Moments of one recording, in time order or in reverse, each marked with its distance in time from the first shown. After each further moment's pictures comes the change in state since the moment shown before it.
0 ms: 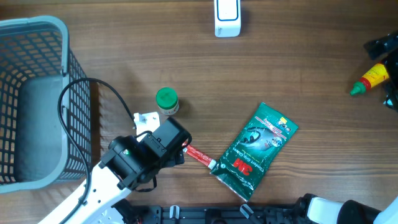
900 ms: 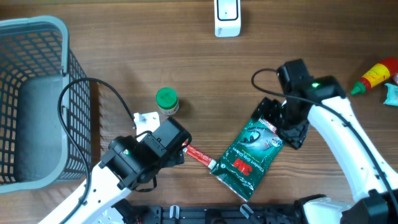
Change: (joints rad) left arm 0.000 0.000 0.000 0.000 0.000 0.000; right arm 0.609 -0.003 -1.022 0.370 0.056 0.224
